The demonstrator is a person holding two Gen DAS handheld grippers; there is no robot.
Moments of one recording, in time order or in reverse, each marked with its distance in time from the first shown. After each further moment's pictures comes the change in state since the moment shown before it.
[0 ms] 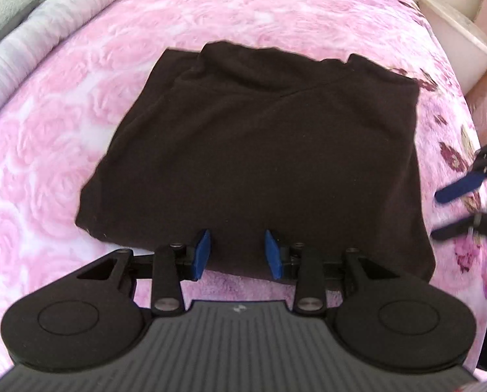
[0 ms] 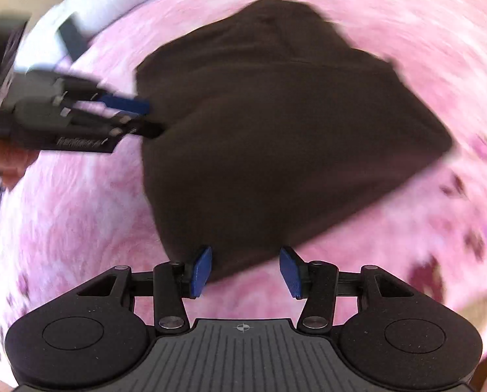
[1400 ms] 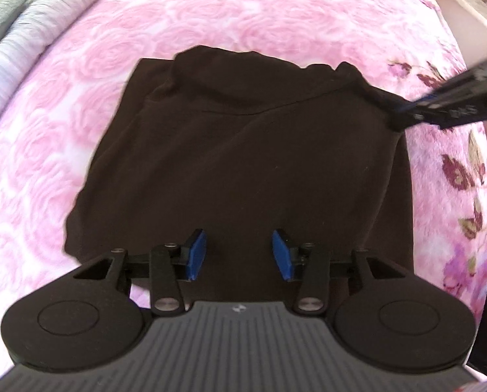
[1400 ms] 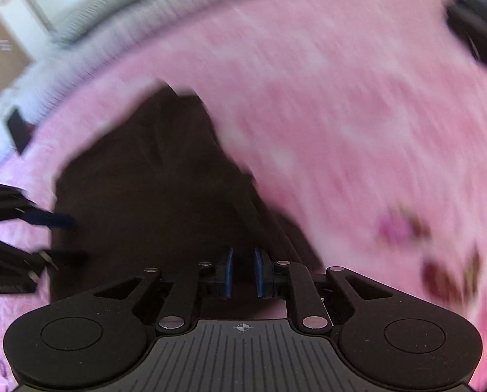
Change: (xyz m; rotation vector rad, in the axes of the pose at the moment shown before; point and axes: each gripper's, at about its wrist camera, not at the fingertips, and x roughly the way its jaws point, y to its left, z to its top) left arm 0.009 -0.028 0.044 -0.010 0.115 0.076; right arm -0.005 -0.102 0.065 0.110 -0.126 -0.064
